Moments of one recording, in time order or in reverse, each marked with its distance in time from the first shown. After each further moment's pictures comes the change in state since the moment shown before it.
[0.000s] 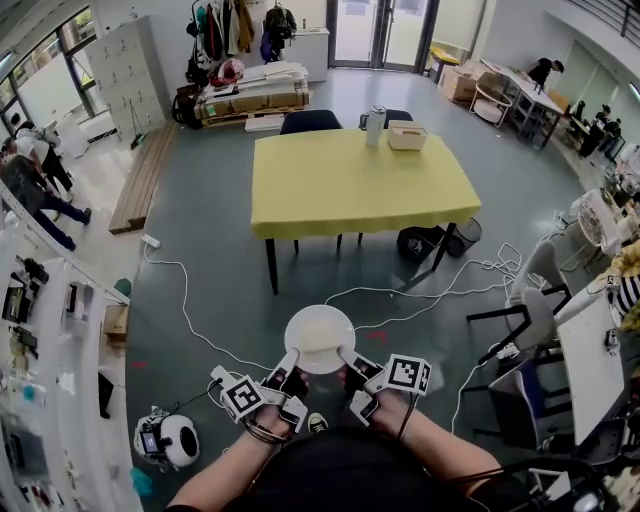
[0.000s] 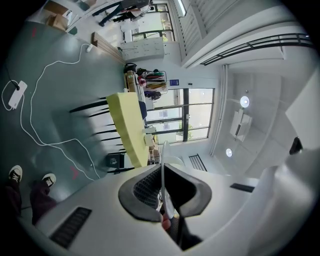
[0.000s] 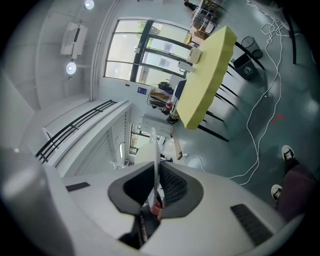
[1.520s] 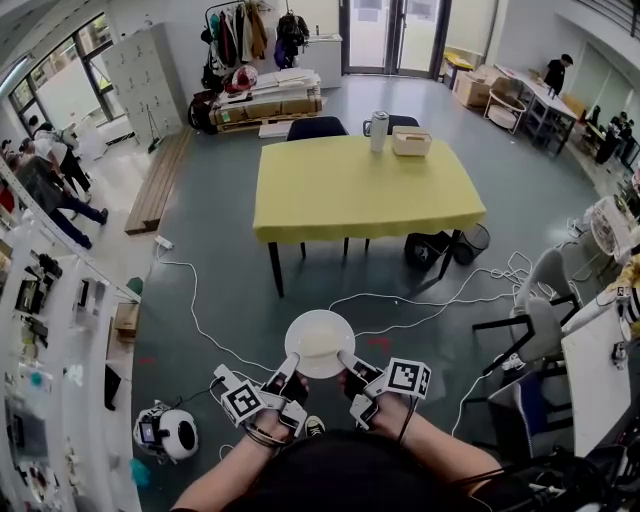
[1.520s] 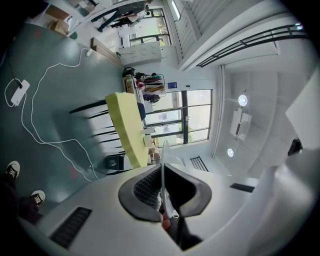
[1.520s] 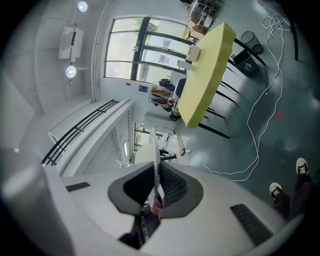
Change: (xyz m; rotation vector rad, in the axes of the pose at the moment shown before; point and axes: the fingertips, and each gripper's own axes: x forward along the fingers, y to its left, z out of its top) left arm 0.020 -0.016 -0.057 0.028 -0.053 0.005; right arm -0.051 -0.010 0.026 0.039 0.047 0.058
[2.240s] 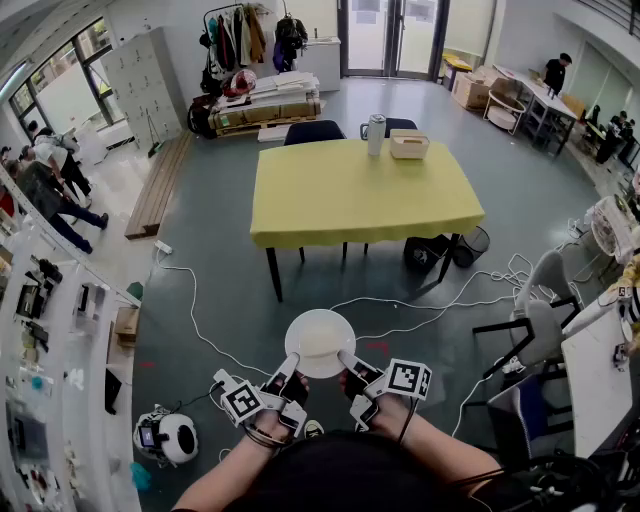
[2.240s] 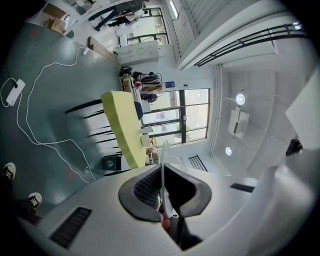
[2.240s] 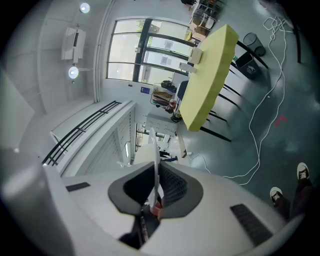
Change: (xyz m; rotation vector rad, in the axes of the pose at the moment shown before) left arm 0.024 -0.010 -0.002 0.011 0.007 -0.025; right arm -0.002 0.004 0.024 -0.016 -0.017 0.017
